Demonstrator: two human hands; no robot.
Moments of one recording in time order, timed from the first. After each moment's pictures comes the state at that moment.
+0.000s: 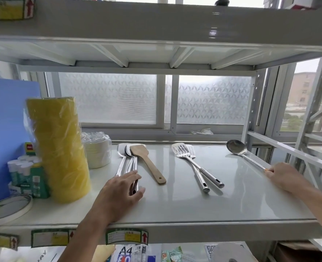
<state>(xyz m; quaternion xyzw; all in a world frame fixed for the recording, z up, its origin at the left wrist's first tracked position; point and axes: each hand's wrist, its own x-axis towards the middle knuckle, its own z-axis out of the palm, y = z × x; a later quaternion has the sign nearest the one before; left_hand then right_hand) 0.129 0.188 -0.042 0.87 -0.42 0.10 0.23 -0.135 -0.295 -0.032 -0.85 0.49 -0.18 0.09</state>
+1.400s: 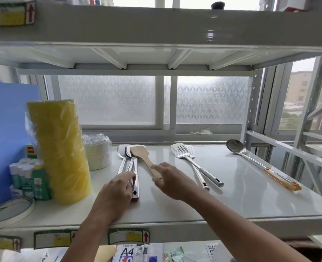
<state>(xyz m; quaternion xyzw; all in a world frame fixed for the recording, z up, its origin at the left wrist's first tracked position) 0.127 0.190 -0.040 0.87 -0.37 0.10 0.32 0.033 0.005 -0.013 -0.97 0.09 -0.16 0.15</state>
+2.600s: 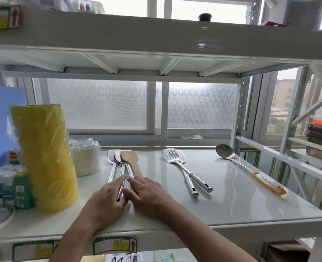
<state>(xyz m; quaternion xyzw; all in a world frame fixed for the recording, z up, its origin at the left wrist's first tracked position) 0.135 0.191 -0.041 0.85 -0.43 0.09 0.29 0.051 0.031 -0.039 -0.98 0.05 -0.13 0.16</state>
